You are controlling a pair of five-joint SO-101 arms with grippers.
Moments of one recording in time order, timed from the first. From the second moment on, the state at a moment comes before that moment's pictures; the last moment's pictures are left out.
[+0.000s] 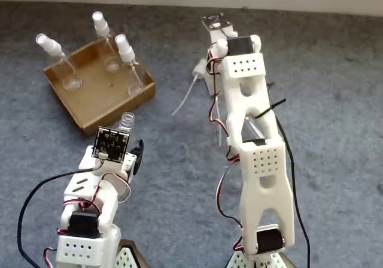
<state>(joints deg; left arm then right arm) -1.5 -104.0 95.0 47.0 -6.2 -13.7 50.5 -66.6 98.9 10.8</state>
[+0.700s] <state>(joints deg) -1.5 -104.0 95.0 47.0 -6.2 -15.0 65.8 -67.9 80.2 1.5</state>
